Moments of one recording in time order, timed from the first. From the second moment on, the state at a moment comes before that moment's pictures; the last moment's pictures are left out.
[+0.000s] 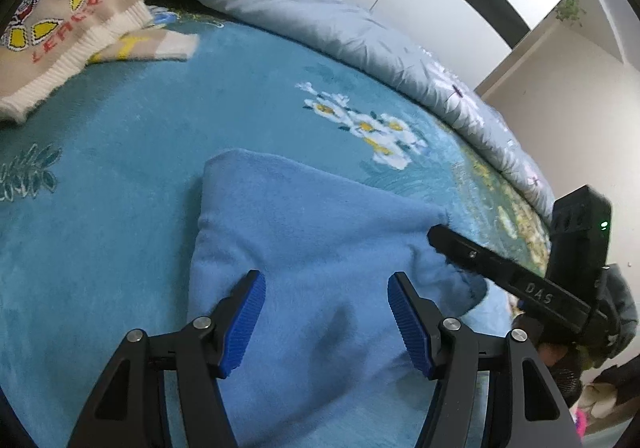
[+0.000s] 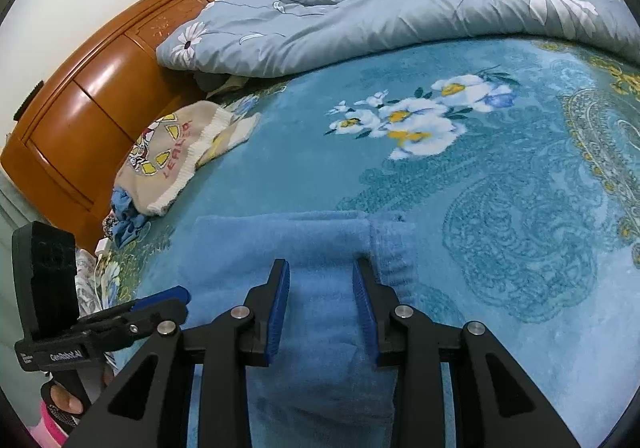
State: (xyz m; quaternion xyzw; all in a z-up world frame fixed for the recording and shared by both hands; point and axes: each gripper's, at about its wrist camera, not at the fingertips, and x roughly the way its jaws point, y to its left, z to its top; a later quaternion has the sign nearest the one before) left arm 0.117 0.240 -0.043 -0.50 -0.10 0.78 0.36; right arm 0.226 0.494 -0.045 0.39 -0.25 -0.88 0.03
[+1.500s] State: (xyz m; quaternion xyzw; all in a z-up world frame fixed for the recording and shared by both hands) left arm 0.082 0.189 -0.090 -0.56 -0.22 0.72 0.35; right arm 0.258 0.517 -0.084 0.37 -0.43 -0.82 0.07
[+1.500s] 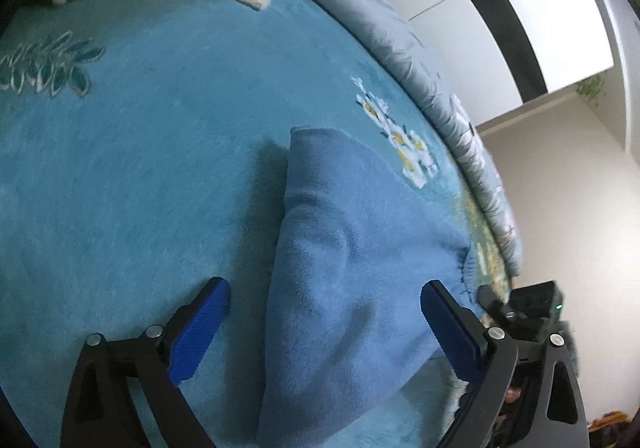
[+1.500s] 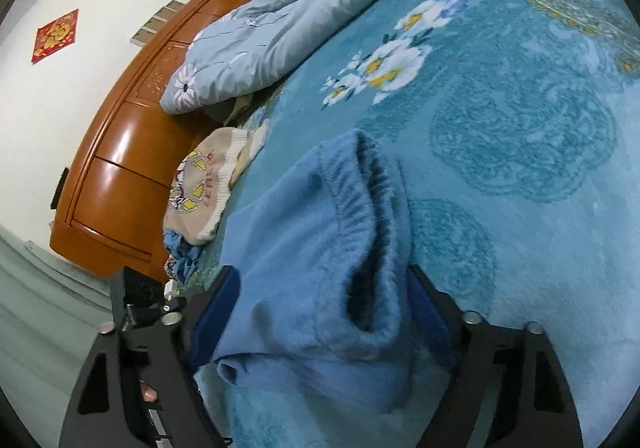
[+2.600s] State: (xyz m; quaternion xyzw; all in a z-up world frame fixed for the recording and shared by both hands) left arm 0.156 0.181 0.020 -0.47 -0.21 0.75 0.42; right arm 0.334 0.502 0.036 0.32 -0.35 -0.88 0.09
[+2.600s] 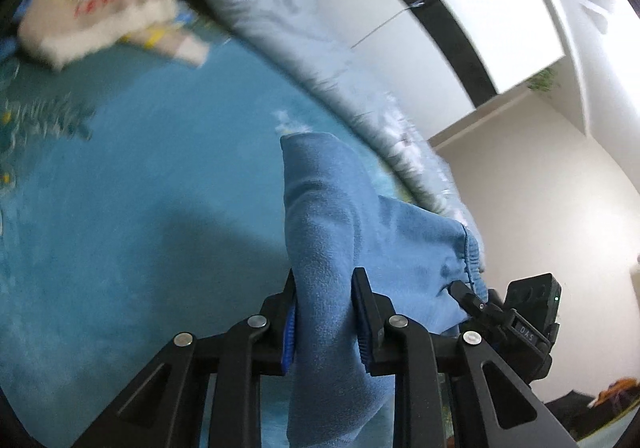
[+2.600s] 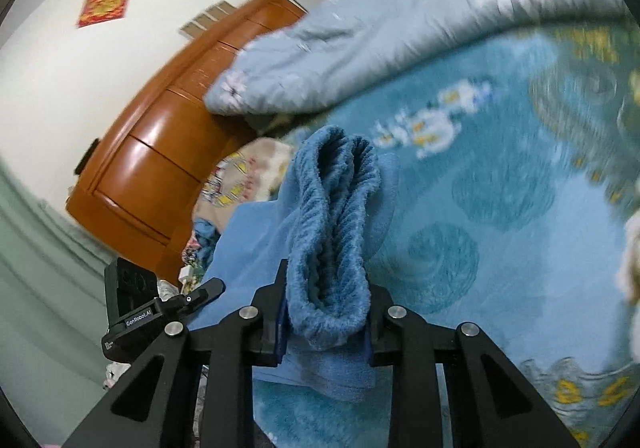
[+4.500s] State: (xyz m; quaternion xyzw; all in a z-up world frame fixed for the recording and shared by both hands) left arm 0.474 0.663 0.158 -0.38 0.12 0.59 0.70; right arm 0.739 0.815 0.138 0.19 -0.38 -0.87 -0.24
